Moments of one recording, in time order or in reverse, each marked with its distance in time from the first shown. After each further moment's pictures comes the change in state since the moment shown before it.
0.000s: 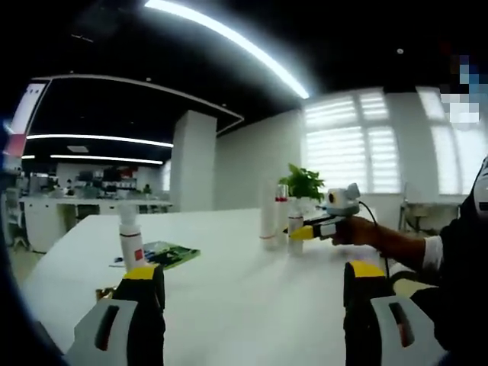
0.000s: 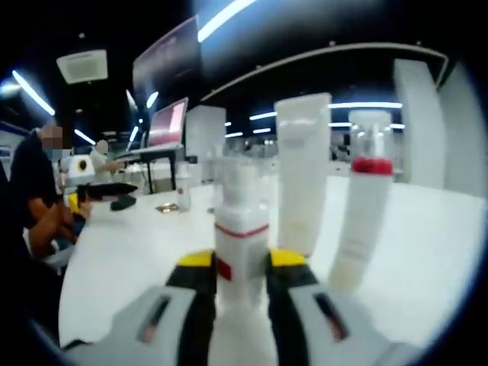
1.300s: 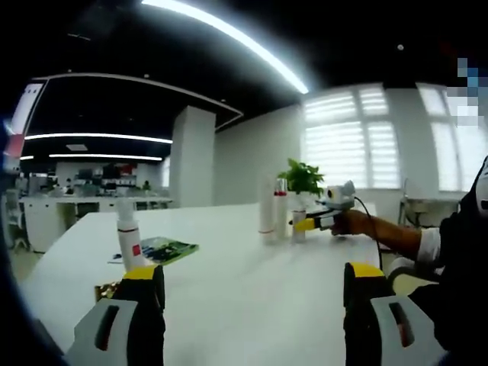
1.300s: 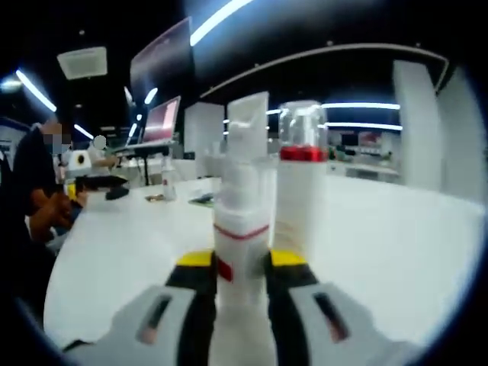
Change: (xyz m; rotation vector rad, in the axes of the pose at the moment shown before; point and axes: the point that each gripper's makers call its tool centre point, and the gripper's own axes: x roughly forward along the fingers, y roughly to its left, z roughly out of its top) left arm 0.001 -0.003 -0.005 0.007 0.026 -0.001; right arm -0.031 -0.049 -0.013 -0.026 0.011 0.016
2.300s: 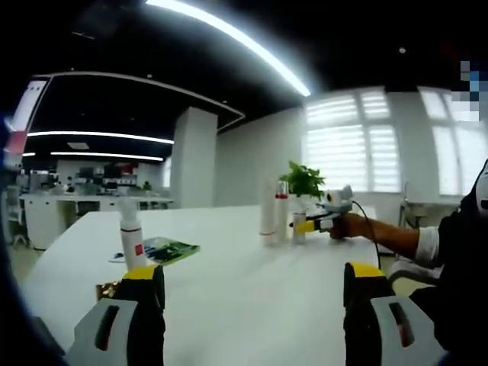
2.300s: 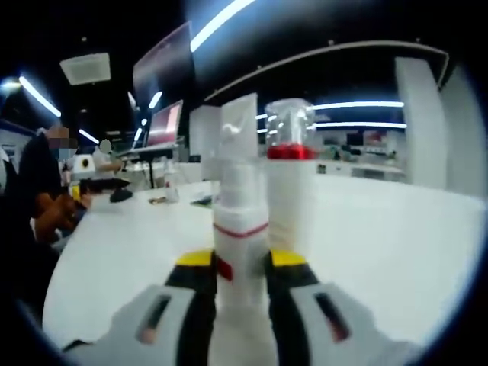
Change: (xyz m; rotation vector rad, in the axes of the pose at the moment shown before) left arm -0.003 0.003 0.002 -0.019 -0.014 0.001; right arm 0.001 -0.002 -0.001 0.014 -0.012 0.020
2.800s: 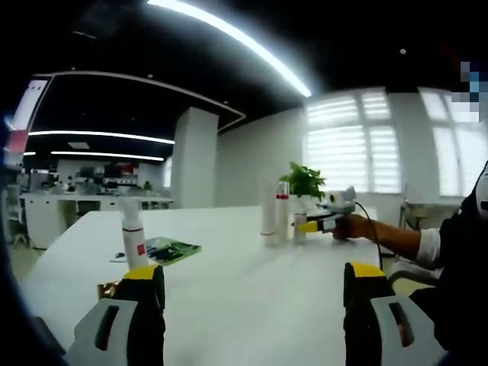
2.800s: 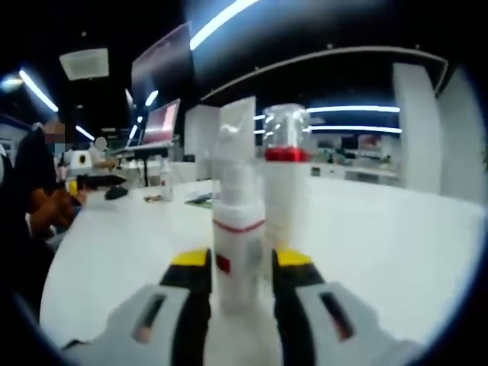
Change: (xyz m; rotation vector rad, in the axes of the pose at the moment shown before) left arm -0.001 0.003 0.000 -0.003 0.000 0.003; right arm -0.009 -0.003 0.000 -0.027 -0.002 -0.042
